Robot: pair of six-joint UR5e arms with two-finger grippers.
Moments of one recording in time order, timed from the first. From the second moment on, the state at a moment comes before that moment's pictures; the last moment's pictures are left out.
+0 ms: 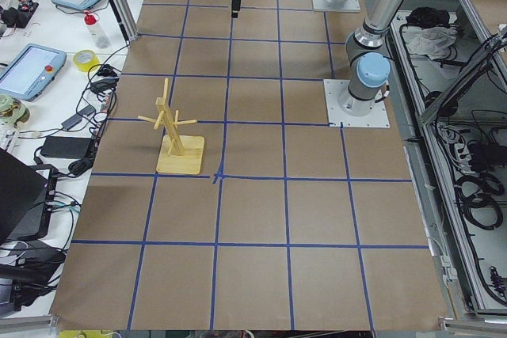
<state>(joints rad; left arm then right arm) -1.55 -1.54 -1.56 -1.50 1.57 -0.02 1.60 -1.52 1.40 -1.48 -1.56 -0.03</state>
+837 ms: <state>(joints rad) -1.55 -1.54 -1.56 -1.50 1.56 -0.02 1.48 -1.45 1.38 -1.49 -1.58 -0.10</state>
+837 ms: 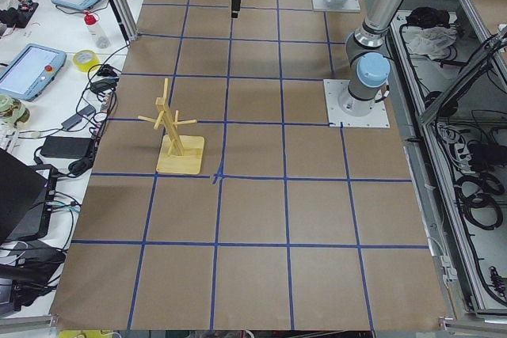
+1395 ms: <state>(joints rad) -1.55 -1.54 -1.56 -1.50 1.56 -0.02 1.36 -1.26 1.38 -1.70 -1.58 -0.21</state>
